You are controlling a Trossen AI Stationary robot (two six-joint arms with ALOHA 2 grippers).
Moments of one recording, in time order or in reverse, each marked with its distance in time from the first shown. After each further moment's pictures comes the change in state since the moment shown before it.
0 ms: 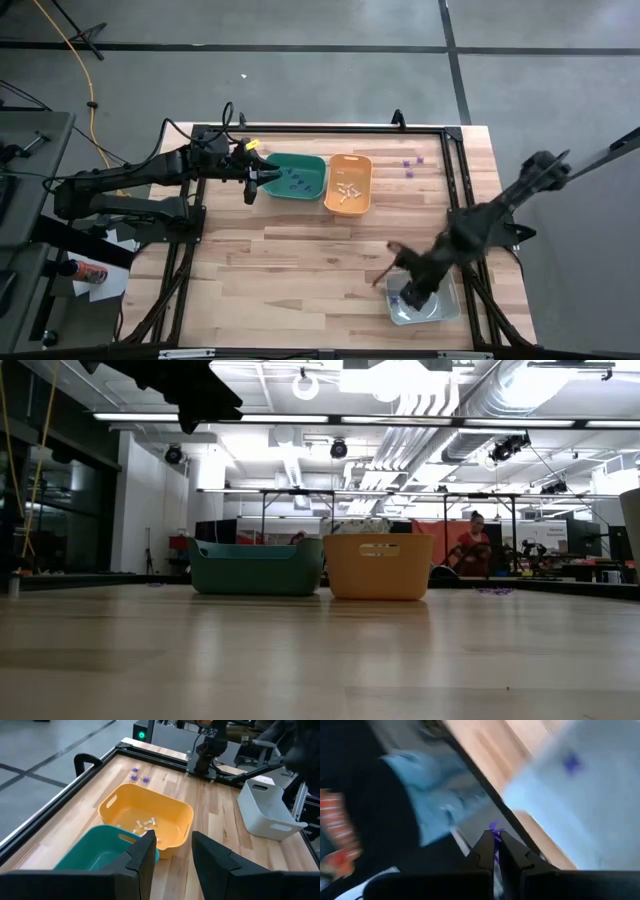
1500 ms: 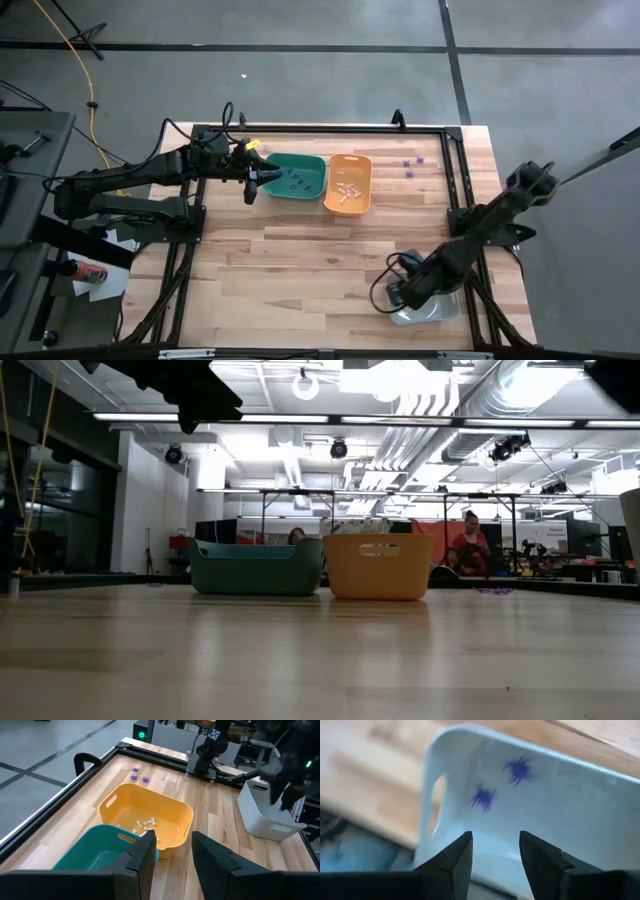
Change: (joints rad) left arm 0.000 0.000 0.000 0.000 0.000 -0.008; right arm 0.087 0.182 0.001 -0.165 0.223 0.389
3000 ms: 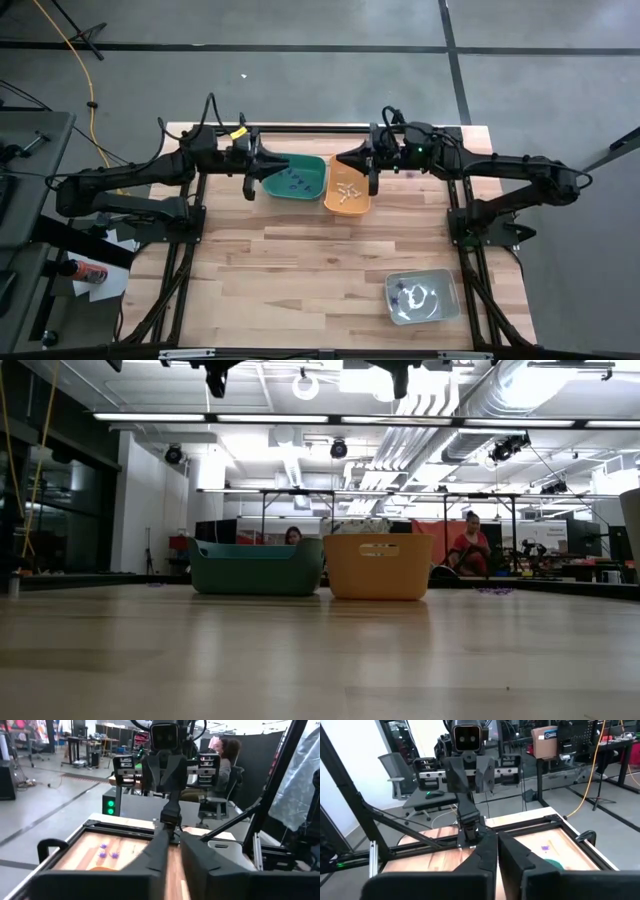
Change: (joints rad) left arm -0.008 0.041 0.000 0.420 0.142 0.010; right arm -0.945 -0.247 0.001 0.943 -0.112 -1.744
